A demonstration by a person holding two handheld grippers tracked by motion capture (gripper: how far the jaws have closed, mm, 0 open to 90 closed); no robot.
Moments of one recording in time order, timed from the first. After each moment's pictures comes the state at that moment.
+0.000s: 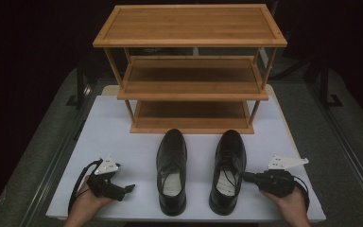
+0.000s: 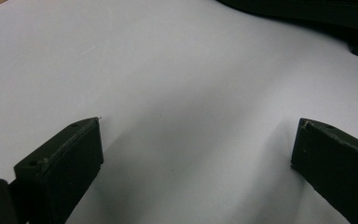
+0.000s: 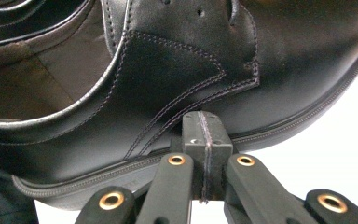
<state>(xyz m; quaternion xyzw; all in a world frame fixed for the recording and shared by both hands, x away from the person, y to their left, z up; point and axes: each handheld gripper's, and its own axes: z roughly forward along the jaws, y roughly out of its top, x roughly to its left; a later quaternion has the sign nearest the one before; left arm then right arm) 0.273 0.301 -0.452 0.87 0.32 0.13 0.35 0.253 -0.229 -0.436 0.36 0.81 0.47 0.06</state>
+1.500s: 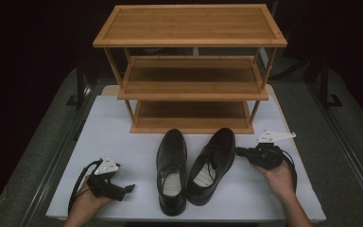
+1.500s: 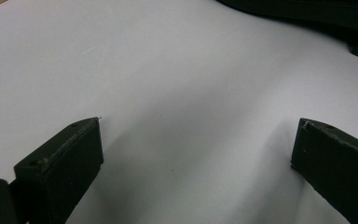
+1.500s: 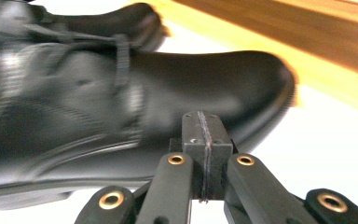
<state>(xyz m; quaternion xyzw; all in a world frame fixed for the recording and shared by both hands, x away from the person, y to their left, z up) 0.273 0.301 -0.452 0.87 0.32 0.13 0.35 0.320 -0.213 -0.416 0.36 0.80 0.46 0.11</state>
